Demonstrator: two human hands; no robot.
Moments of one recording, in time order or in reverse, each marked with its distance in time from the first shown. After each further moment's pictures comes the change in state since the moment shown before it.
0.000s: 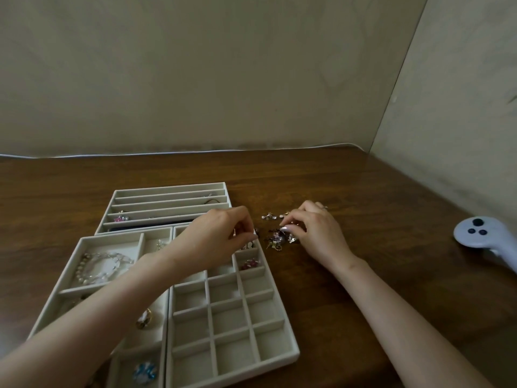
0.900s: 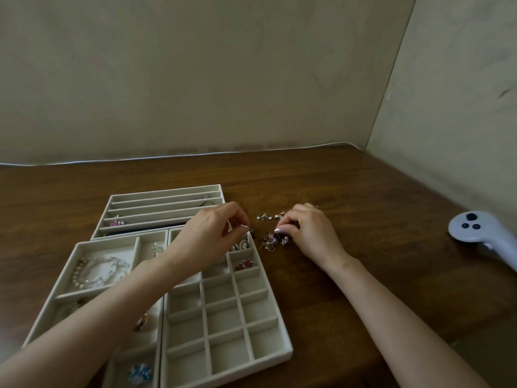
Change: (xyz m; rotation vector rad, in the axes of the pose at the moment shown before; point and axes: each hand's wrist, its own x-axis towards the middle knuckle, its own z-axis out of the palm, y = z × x) left_hand 0.003 -0.004 0.007 -0.042 0.183 0.009; right_hand 0.000 -0.001 0.002 0.129 0.042 0.005
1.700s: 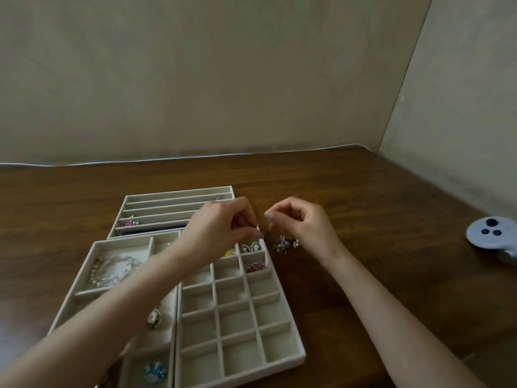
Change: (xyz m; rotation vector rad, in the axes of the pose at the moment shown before) left_hand 0.003 0.009 -0.019 -0.099 -0.027 -0.101; right_hand -0.001 -0.041 -0.008 0.681 -0.083 0.106
